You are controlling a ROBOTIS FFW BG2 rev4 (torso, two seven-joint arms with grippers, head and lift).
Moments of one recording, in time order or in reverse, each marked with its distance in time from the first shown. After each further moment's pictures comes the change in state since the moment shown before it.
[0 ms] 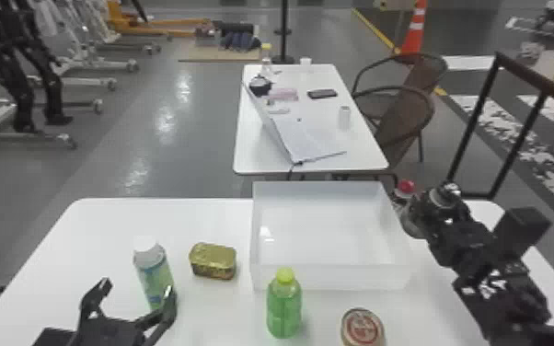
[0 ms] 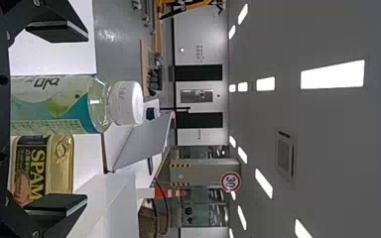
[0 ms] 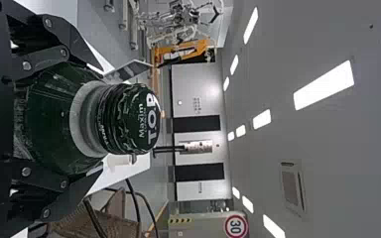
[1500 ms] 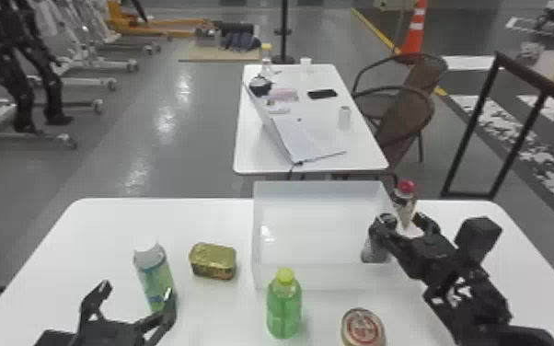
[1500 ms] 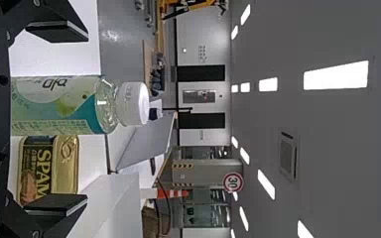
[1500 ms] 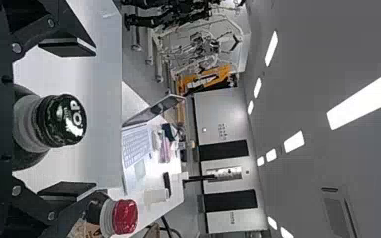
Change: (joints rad) left arm 0.002 0.000 0.002 0.007 0.002 -0.001 0.000; right arm -0.070 -0.008 0.100 0.189 -0.055 -0.021 0.047
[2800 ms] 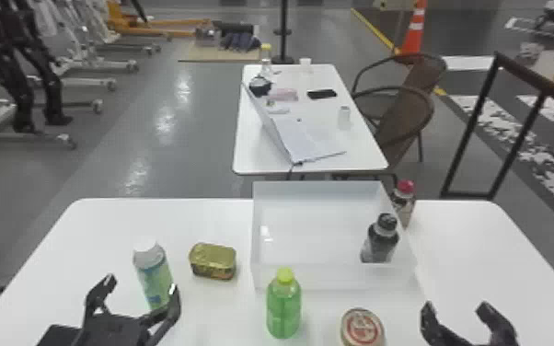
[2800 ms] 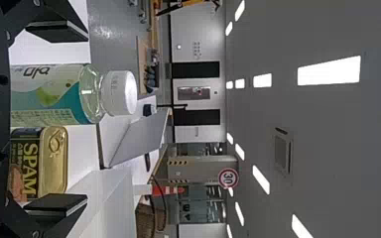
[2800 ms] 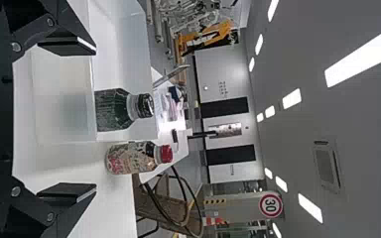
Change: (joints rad) left arm -0.013 0.000 -0.013 -0.001 -0.013 -0.007 0.008; right arm 0.625 0.020 -0.072 -0.593 0.031 -0.002 -0.204
